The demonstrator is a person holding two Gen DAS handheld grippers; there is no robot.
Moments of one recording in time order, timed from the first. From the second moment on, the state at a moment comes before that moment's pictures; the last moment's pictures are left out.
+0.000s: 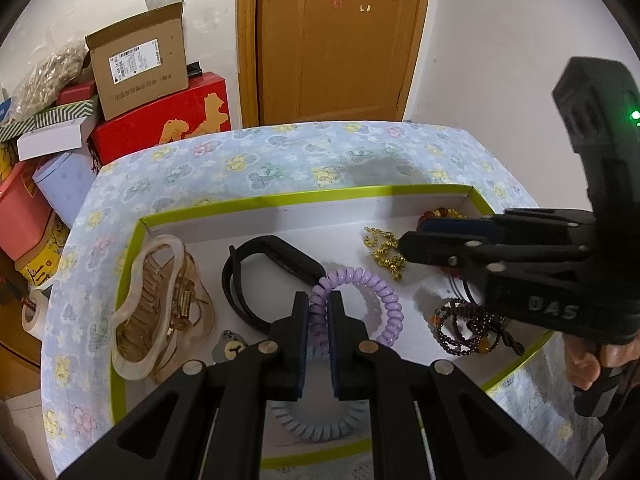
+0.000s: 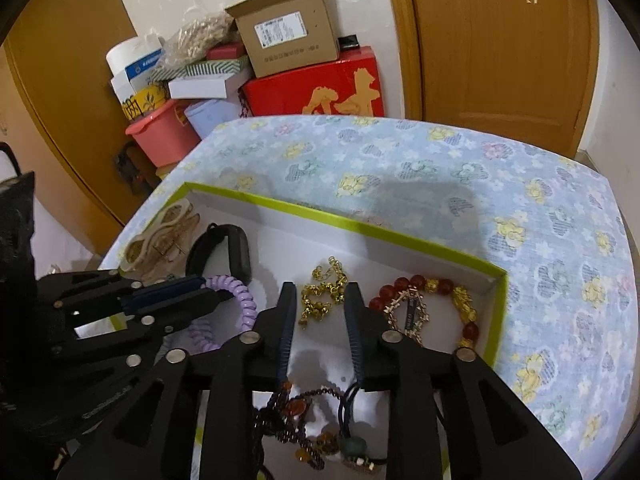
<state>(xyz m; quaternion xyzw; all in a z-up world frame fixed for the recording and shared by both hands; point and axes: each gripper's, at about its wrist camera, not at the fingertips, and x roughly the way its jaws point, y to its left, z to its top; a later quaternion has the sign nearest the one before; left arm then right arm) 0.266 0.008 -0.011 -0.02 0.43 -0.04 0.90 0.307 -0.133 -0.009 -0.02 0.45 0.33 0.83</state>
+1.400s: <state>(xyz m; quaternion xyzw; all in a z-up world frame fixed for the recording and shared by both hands) 0.083 0.001 0.030 -0.05 0.40 0.01 0.92 0.089 -0.193 0.042 -0.04 0.39 0.25 0.88</state>
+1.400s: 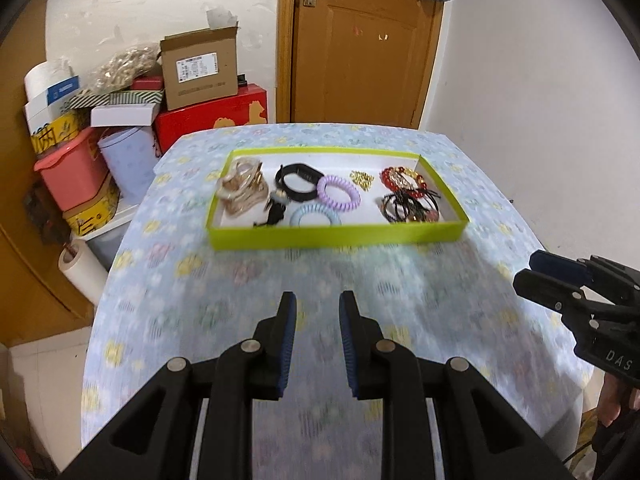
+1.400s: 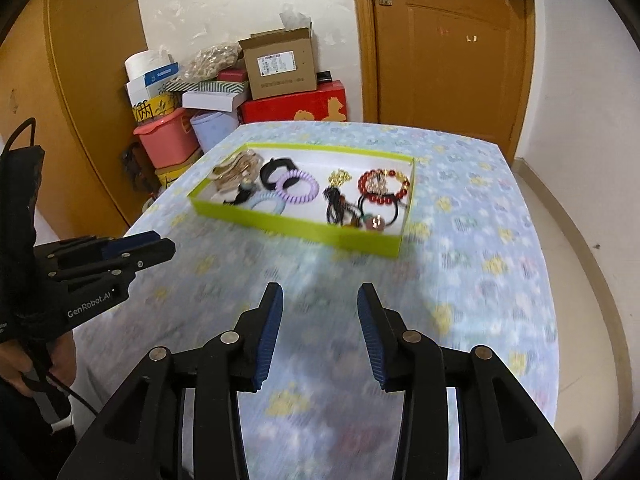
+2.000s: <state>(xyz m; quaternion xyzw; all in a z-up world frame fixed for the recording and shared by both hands) 0.031 -0.008 0.022 -0.06 0.40 0.01 0.91 0.034 -0.190 0.030 -0.07 0.41 0.23 0.88</state>
